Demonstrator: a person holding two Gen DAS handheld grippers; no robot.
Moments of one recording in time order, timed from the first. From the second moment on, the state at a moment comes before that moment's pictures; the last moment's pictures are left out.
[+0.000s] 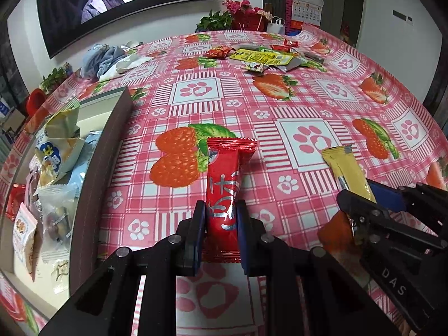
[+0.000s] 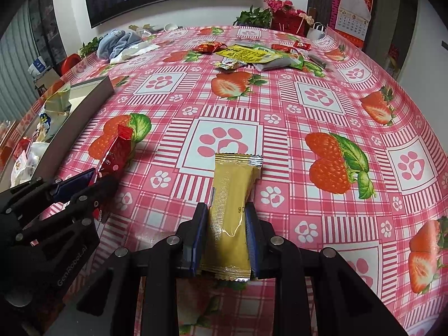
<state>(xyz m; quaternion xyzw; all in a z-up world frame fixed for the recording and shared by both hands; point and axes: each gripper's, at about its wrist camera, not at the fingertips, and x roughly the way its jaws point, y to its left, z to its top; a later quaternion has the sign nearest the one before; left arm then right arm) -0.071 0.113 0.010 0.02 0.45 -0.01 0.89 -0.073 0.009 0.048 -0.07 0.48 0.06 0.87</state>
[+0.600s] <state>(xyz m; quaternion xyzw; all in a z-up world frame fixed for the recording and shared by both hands) -0.107 0.187 0.071 -0.06 0.45 0.03 0.89 -0.099 0.075 0.090 -0.07 0.46 0.16 0.87</state>
